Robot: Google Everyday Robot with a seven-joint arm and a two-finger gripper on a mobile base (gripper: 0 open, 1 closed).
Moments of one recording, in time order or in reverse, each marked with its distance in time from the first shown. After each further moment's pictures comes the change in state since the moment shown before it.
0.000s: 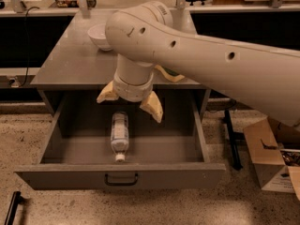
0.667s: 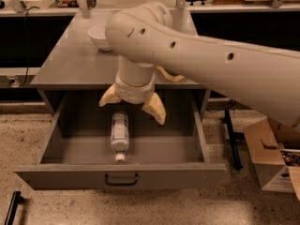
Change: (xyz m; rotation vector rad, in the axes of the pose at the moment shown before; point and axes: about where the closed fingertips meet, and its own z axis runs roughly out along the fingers) arm -0.005 0.011 0.001 -0.041 -0.022 -0.003
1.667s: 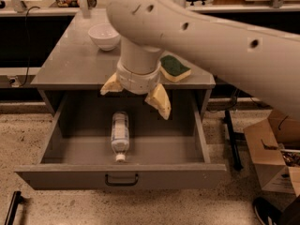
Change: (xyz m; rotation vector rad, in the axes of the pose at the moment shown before) arm -0.004 0.009 -0.051 0.015 0.032 0.120
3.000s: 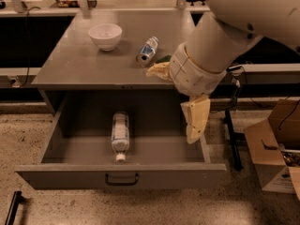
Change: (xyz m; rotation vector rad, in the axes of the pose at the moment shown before) arm -0.023 0.077 -0.071 0.158 -0.154 0.649
